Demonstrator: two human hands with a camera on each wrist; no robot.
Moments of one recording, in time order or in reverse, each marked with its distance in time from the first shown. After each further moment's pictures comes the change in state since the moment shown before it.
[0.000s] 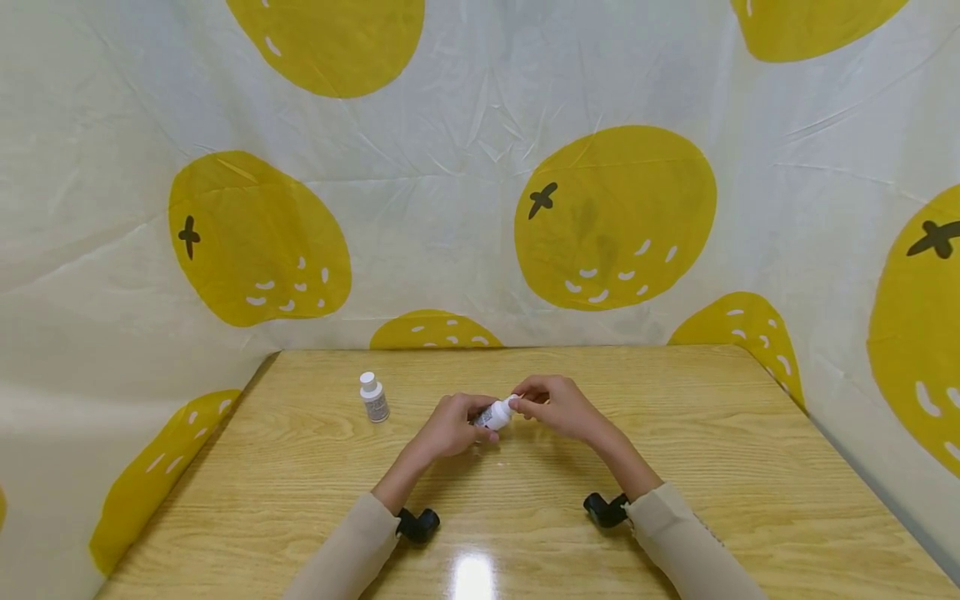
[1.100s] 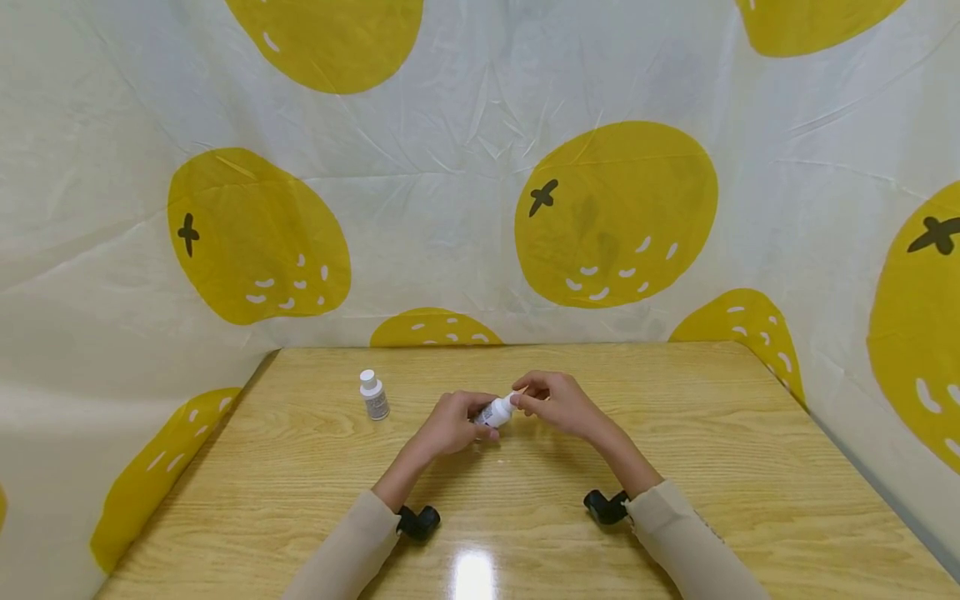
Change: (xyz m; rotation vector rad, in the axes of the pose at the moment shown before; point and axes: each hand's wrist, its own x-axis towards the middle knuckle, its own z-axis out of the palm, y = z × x) left_hand -0.001 0.002 -0.001 -0.004 0.011 -0.014; right_hand 0.001 0.002 0.002 0.019 0.015 0.004
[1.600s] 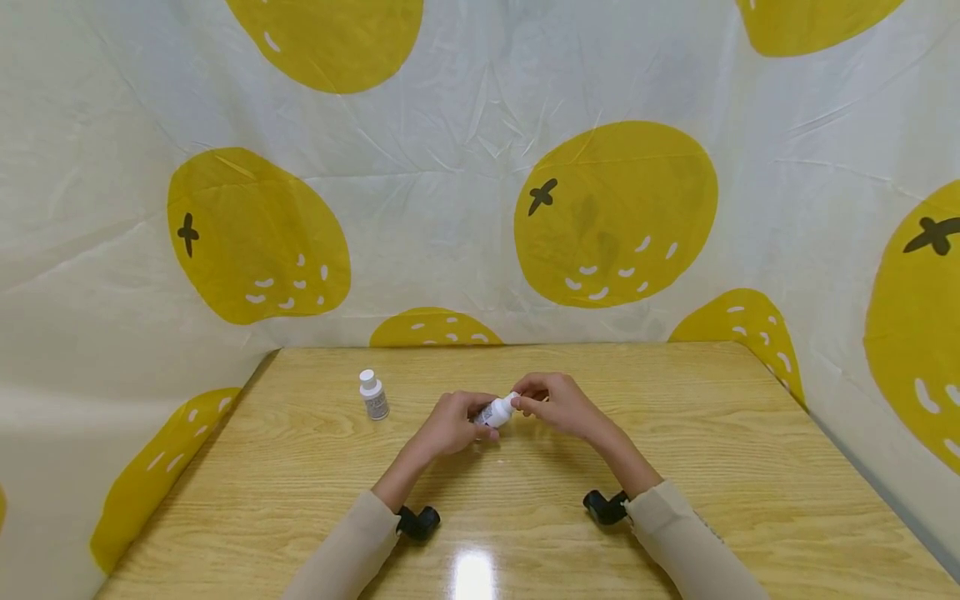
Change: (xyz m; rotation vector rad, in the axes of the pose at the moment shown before) left_hand 0.000 0.000 0.001 0.004 -0.002 0.002; right_hand -0.001 -0.002 -0.001 -0.009 -0.020 -0.034
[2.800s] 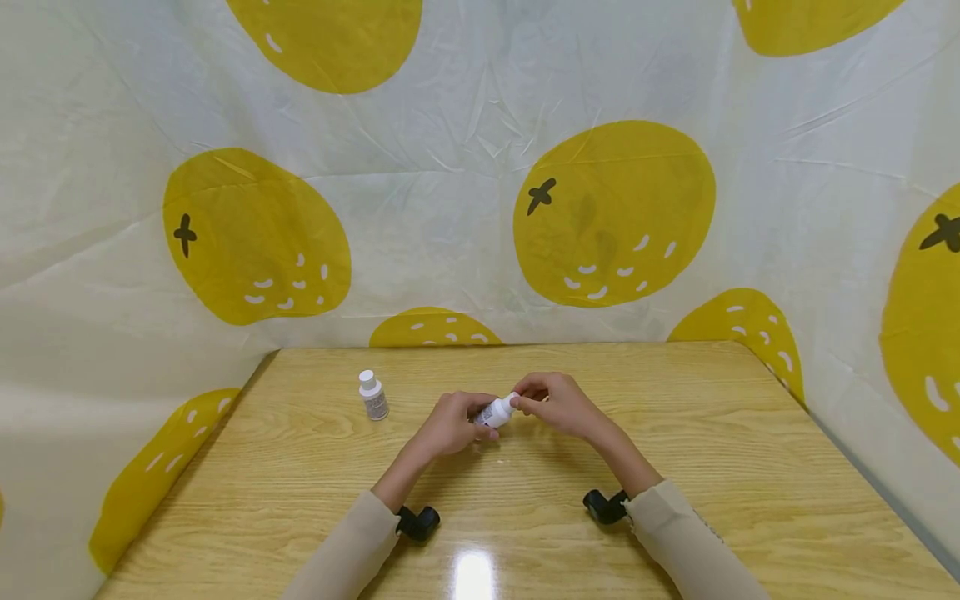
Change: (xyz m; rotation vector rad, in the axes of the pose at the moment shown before) left_hand 0.000 0.002 -0.001 0.012 0.000 0.012; right_hand -0.001 -0.002 0.000 -0.011 0.022 0.034
